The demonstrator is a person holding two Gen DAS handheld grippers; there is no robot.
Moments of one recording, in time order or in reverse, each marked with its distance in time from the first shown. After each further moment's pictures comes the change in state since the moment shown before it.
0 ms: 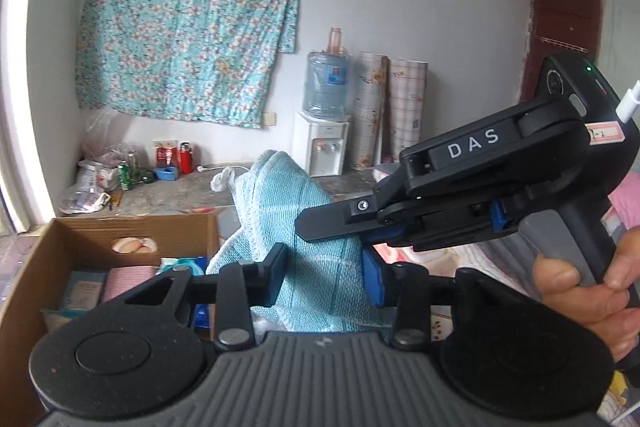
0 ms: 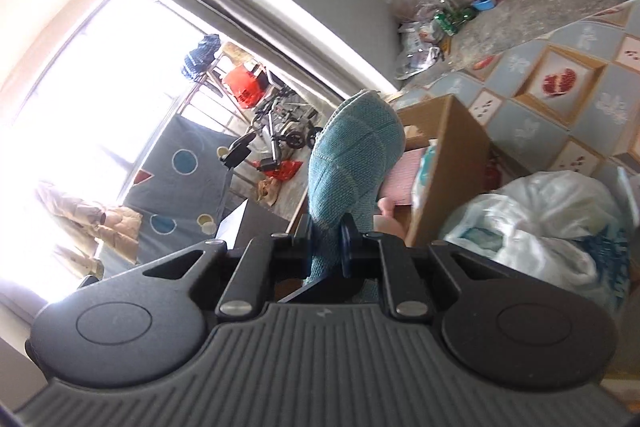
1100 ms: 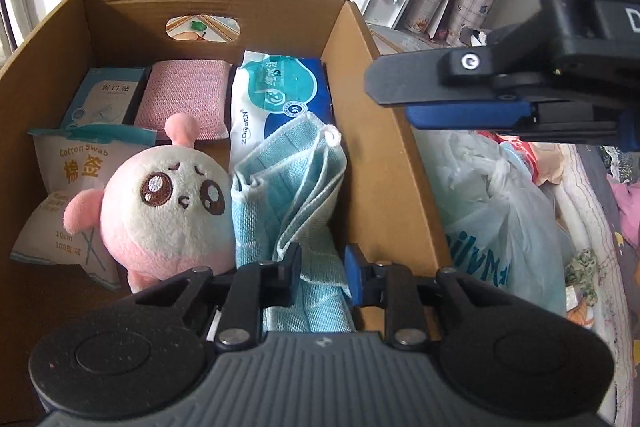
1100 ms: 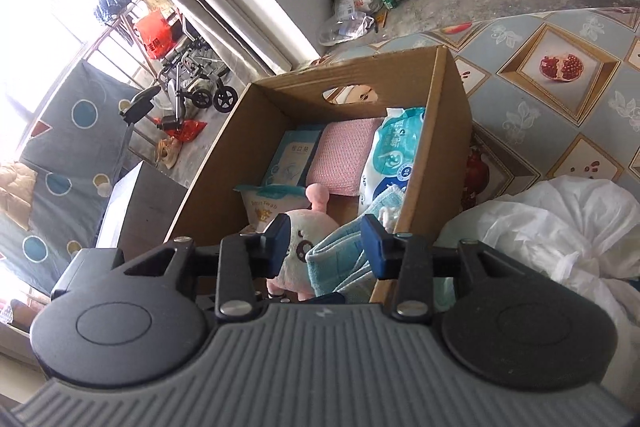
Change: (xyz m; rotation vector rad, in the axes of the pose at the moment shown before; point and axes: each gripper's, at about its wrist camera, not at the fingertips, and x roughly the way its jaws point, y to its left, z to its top) left arm 0.104 0.144 -0.085 -0.230 0.488 -0.014; right arm 0.147 0.005 -0.006 -0.093 0.089 -0.333
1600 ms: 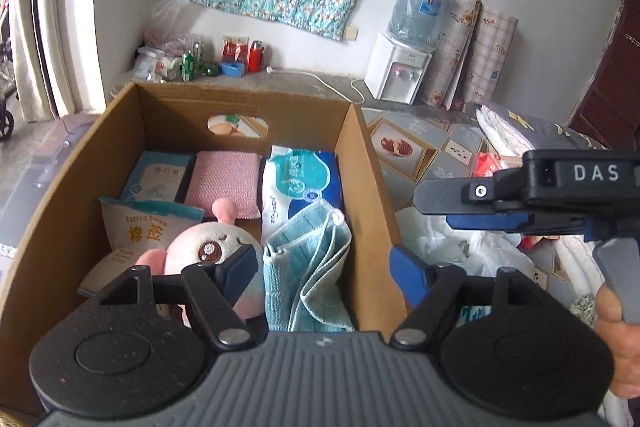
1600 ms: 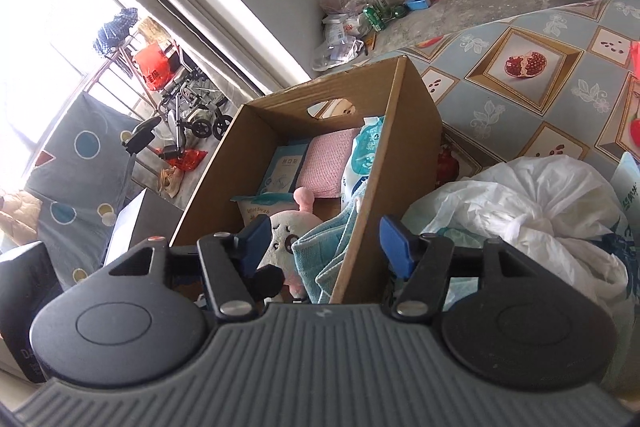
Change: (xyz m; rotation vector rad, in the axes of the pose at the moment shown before) left arm -0.078 -0.024 -0.004 0.023 -0.258 0.104; right arm -0.044 -0.021 -0.030 0.052 -0.095 0.004
